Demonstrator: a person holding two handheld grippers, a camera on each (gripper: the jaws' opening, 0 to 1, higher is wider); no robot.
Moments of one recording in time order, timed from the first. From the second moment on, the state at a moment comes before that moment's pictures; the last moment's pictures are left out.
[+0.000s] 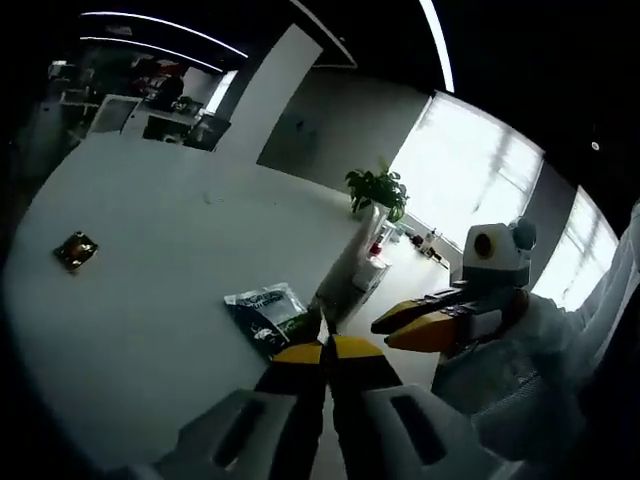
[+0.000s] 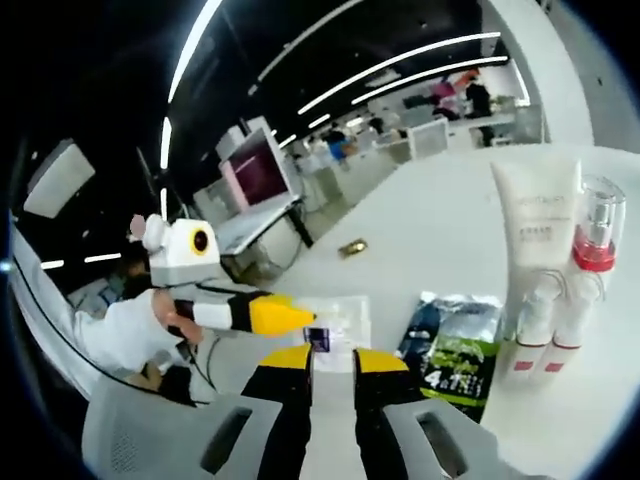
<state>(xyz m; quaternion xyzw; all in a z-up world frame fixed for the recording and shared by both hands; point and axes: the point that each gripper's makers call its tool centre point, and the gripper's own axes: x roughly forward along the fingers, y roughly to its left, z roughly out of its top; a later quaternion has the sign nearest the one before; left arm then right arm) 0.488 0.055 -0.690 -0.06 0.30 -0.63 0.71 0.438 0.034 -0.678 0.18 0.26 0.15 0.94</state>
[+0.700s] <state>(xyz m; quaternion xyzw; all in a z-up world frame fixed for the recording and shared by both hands) 0.499 0.065 -0.731 0.01 0.34 -0.63 0.70 0.444 0.005 -0.663 0.12 0.22 0.11 0.96</state>
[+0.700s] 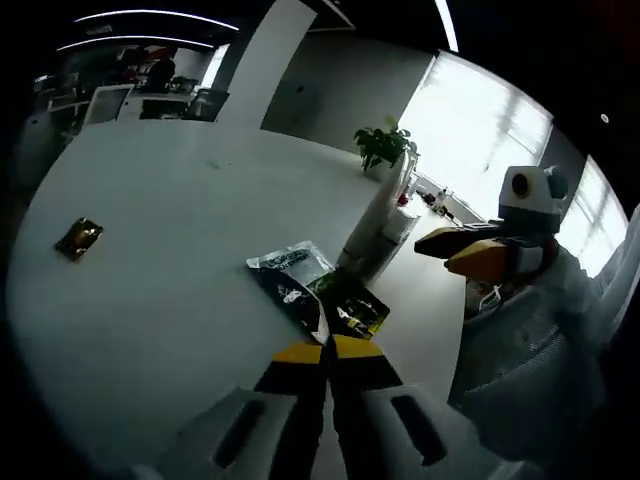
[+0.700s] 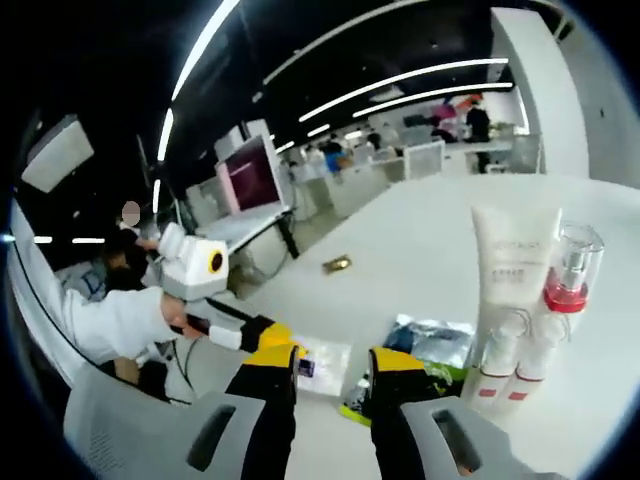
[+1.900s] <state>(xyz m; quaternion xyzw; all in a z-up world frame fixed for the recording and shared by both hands) 0.512 0.064 -0.772 0.13 0.34 -0.60 0.71 0.426 -0.077 -0.642 0.00 0.20 -0.02 0.98</state>
